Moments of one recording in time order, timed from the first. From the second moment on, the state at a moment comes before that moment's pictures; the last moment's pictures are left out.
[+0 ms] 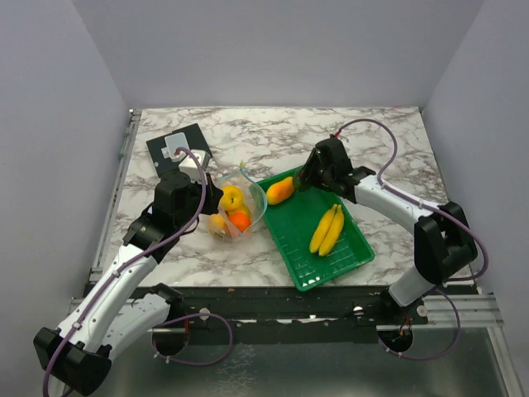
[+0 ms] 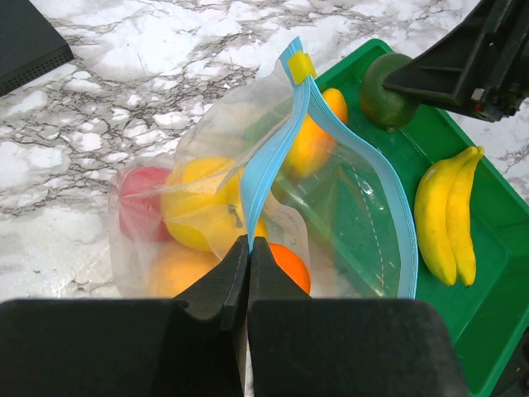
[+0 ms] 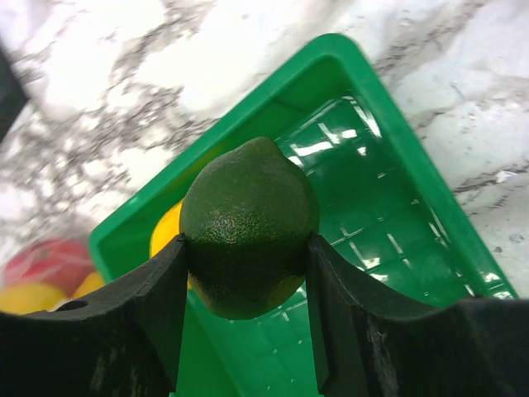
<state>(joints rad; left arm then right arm) -0.47 0.83 0.81 -0.38 0.01 -0.30 0.52 1.64 1.12 -0.25 0.22 0.79</state>
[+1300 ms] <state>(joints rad) -0.47 0.83 0.81 -0.38 0.01 -0.30 0.78 1.31 1.15 -0.03 -0.28 0.37</state>
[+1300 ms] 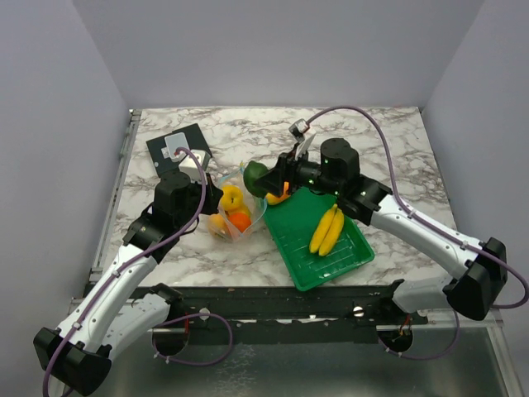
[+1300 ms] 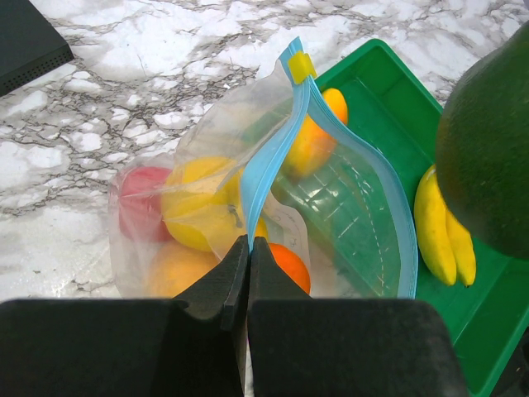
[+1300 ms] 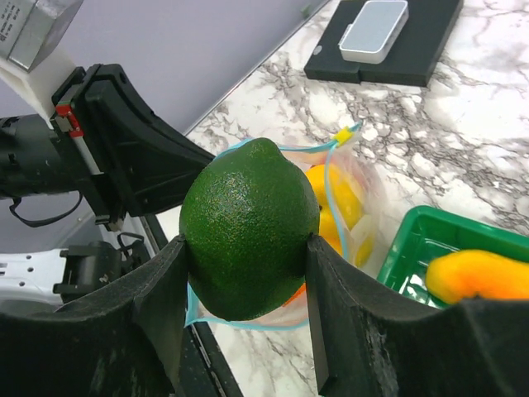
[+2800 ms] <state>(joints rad) -0.47 0.83 0.81 -0.38 0.01 -0.30 0.94 1.71 1.29 -0.11 -0.27 0.32</state>
